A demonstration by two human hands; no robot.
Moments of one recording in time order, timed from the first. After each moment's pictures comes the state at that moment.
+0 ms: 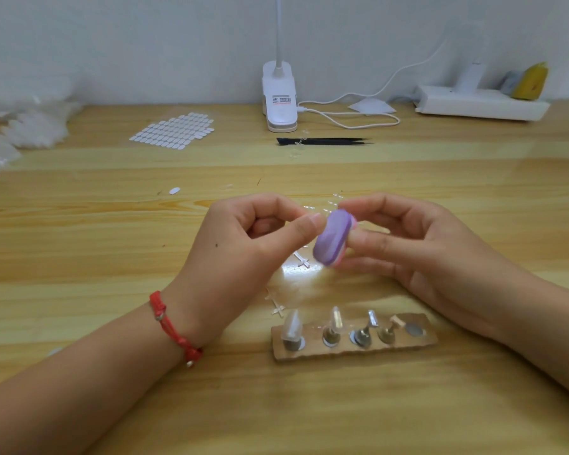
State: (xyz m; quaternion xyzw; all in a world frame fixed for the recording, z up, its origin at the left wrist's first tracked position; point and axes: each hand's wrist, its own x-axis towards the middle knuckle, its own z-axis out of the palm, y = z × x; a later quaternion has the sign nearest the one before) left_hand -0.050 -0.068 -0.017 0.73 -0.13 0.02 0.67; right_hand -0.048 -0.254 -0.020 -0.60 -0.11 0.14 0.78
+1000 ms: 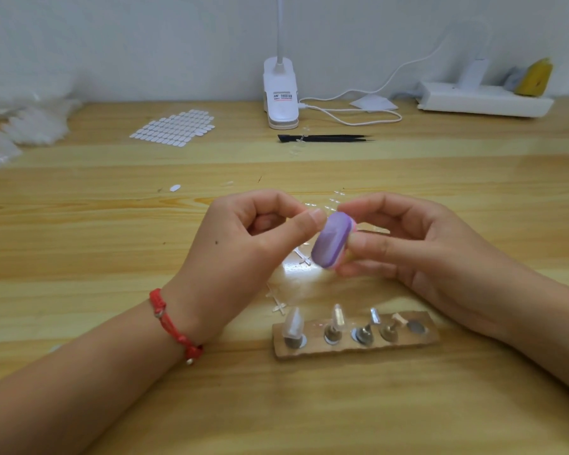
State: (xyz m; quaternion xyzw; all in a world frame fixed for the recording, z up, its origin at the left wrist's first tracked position) left_hand -0.051 -0.068 -0.016 0.74 -0.13 0.03 0.66; right_hand -0.049 -0.254 -0.021 -0.60 -0.13 0.15 0.77
